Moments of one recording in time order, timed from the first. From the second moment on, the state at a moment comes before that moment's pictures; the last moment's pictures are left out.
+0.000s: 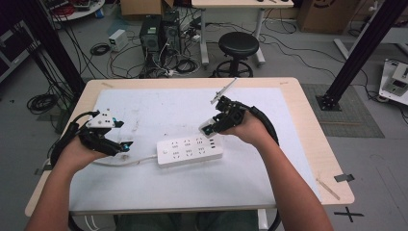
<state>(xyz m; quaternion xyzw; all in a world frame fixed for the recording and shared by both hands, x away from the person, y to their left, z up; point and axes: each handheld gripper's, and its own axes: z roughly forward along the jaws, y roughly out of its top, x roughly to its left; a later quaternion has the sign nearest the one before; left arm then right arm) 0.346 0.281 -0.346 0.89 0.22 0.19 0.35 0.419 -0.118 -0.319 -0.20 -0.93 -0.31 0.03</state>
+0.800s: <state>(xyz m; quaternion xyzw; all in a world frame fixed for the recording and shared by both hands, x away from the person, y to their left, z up) 0.342 0.272 -0.361 0.89 0.22 0.18 0.35 0.445 -0.065 -0.346 -0.08 -0.98 -0.18 0.02</state>
